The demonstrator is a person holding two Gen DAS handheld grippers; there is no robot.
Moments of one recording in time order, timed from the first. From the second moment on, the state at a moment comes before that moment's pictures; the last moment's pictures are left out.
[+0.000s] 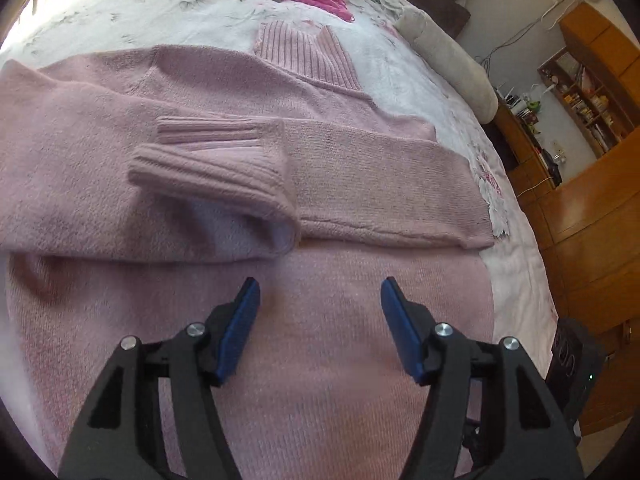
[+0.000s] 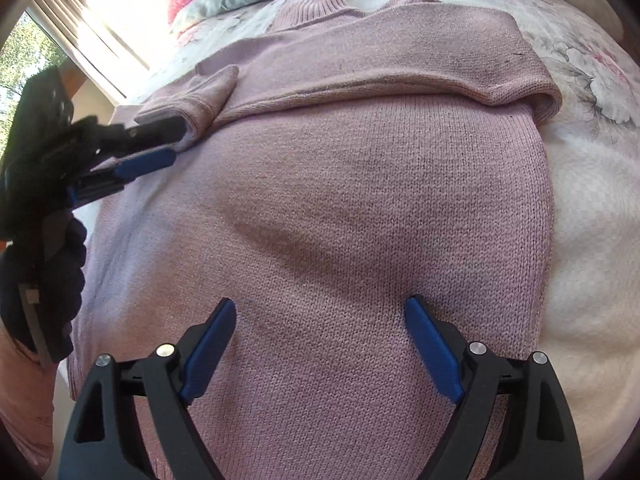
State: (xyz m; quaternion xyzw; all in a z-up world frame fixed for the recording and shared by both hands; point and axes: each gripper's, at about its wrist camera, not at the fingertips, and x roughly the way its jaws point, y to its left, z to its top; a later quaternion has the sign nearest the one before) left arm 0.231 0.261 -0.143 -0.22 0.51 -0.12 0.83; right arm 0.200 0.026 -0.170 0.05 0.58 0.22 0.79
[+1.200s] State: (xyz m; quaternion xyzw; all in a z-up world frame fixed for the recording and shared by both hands) left arm 0.251 0.440 -0.134 -0.31 0.46 0.03 0.83; right arm 0.367 0.184 -0.154 0.12 0.62 0.30 0.71
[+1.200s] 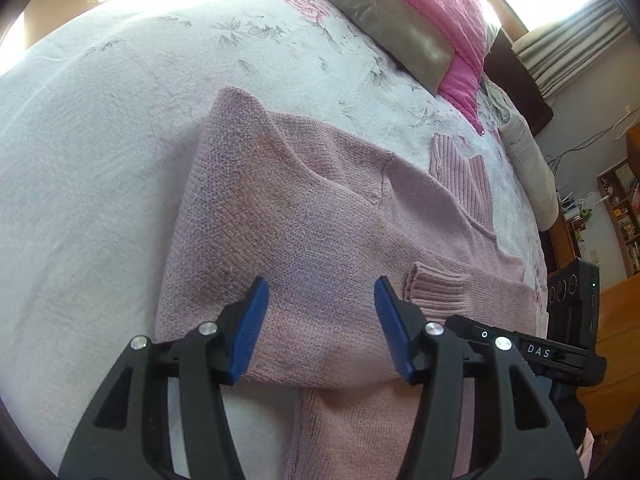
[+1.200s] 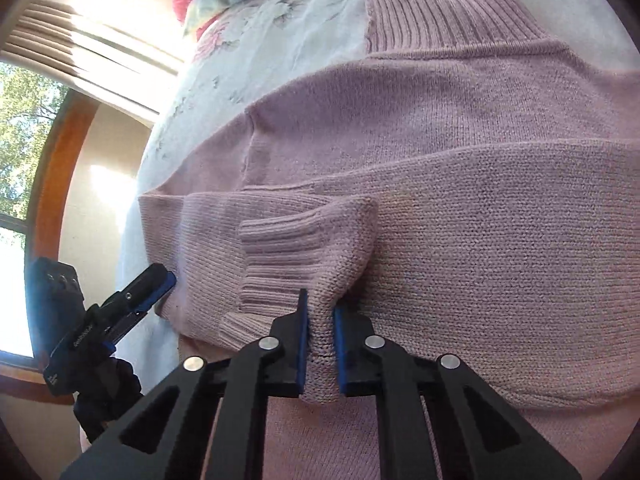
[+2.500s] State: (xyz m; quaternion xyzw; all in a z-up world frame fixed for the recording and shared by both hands) left arm 0.296 0.346 -0.154 -0.20 0.52 0.02 0.83; right arm 0.339 0.129 -0.136 -0.15 0.57 0.19 0.79
